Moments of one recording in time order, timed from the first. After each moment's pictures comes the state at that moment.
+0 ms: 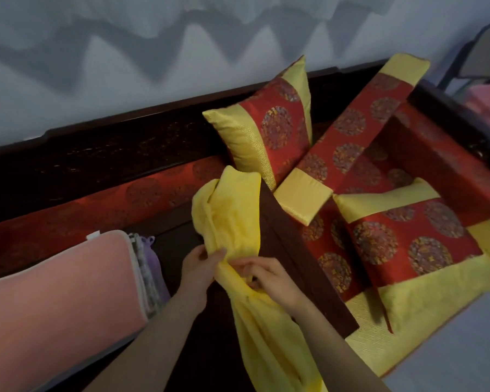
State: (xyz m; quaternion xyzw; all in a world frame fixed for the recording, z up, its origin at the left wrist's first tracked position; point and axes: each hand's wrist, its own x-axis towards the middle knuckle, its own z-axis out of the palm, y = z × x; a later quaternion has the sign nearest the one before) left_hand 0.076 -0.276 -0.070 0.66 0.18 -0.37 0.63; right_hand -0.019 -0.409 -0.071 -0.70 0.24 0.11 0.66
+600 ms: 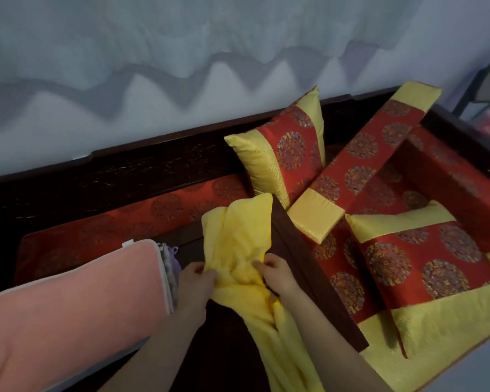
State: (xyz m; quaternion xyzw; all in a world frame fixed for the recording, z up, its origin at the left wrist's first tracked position) left_hand 0.070 -0.247 -0.032 0.76 0.20 -0.27 0.55; right_hand 0.016 -0.405 -0.071 -0.70 0.39 0.09 0.59
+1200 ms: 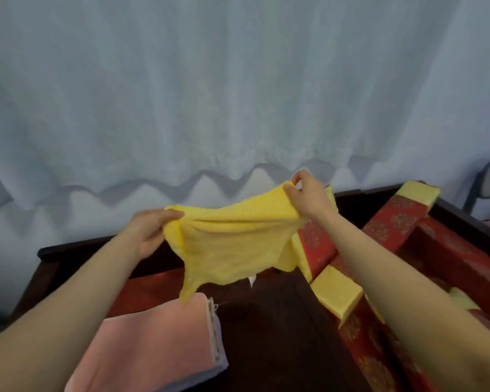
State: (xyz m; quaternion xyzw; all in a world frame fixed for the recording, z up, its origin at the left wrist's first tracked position) left_hand 0.171 -0.121 0.237 0.64 0.06 -0.18 0.74; right_hand 0.113 -0.426 0.247 -0.90 0.18 -0.20 0.34
